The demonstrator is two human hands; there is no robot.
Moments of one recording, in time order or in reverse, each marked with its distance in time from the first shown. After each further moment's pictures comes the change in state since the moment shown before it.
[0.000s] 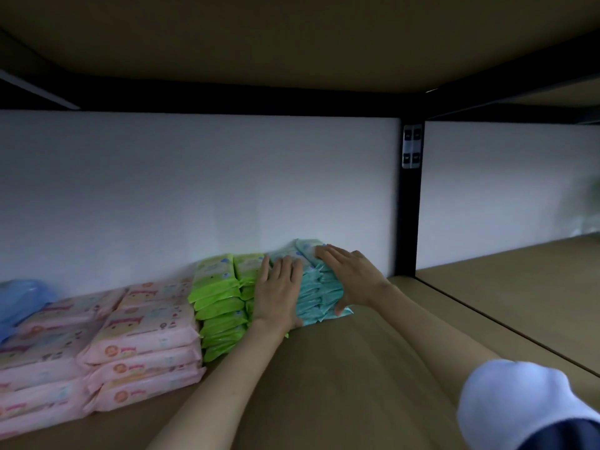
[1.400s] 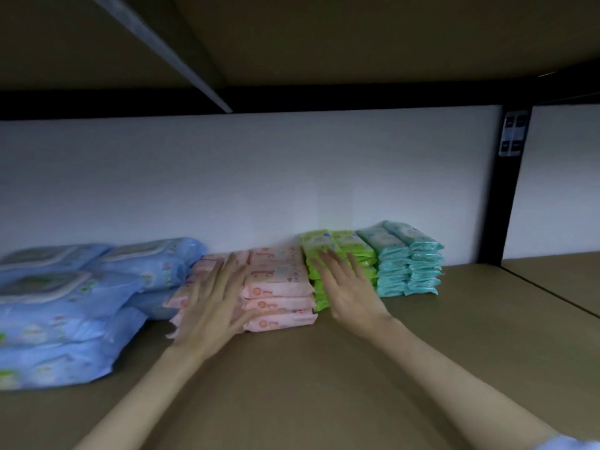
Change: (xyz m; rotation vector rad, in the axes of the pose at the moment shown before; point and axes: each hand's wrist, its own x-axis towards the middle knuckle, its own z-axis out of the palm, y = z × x) left_hand -0.200 -0.198 -0.035 -0.102 0.031 -0.204; right_hand -0.008 -0.198 -0.009 -0.029 0.499 -0.146
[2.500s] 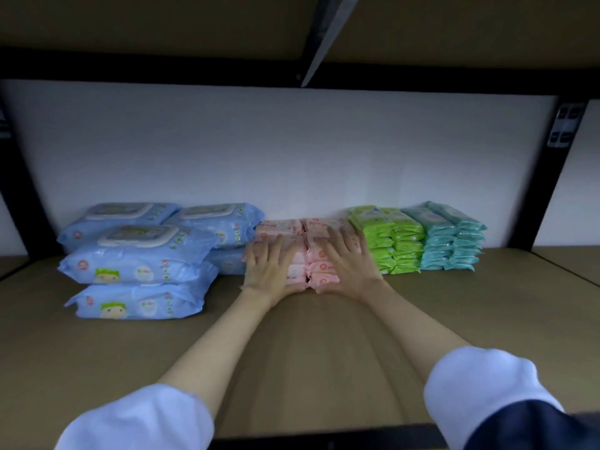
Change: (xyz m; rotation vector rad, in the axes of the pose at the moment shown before) left_hand -0.014 -0.028 -0.003 0.101 -0.215 -0.039; right_hand 0.045 -0.092 -0.004 -0.080 -0.403 0.045
